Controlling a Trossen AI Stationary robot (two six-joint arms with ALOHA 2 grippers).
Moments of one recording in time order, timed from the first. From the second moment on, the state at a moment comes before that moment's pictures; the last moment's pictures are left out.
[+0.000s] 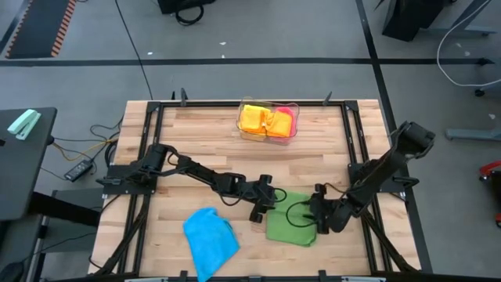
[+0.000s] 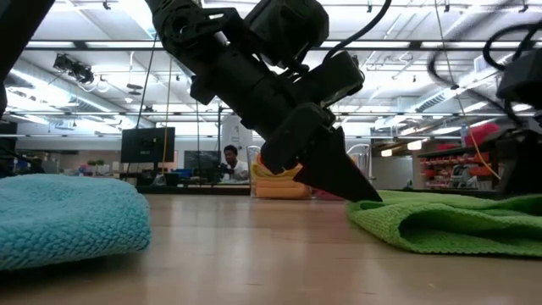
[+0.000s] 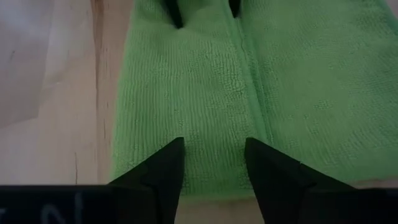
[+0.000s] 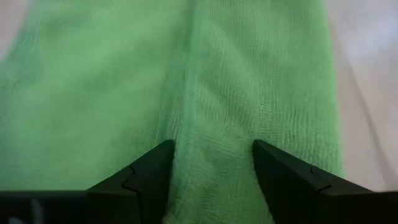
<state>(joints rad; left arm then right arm) -0.19 2.15 1.27 0.22 -0.04 0.14 0.79 1.48 0.40 0.03 0.54 0.70</state>
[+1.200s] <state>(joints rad) -0.19 2.15 1.27 0.21 -0.04 0.14 0.83 1.50 0.47 0.07 0.39 0.70</state>
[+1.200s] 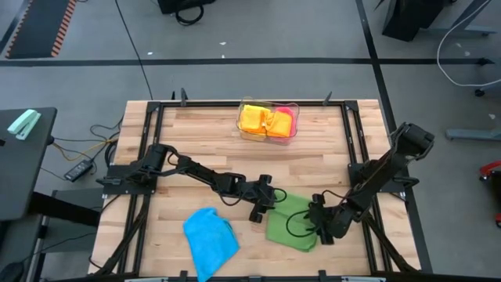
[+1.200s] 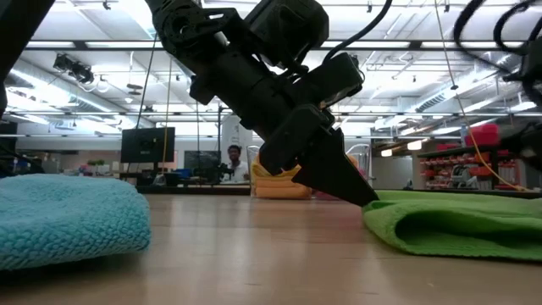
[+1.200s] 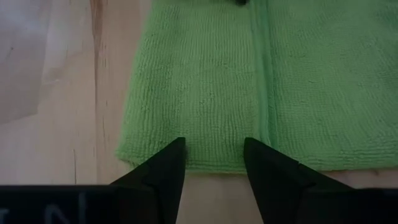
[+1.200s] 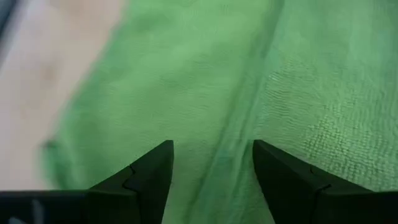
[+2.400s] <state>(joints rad) -0.21 2.11 1.27 0.13 -0.04 0.11 0.87 1.34 0.48 -0.13 0.43 0.76</state>
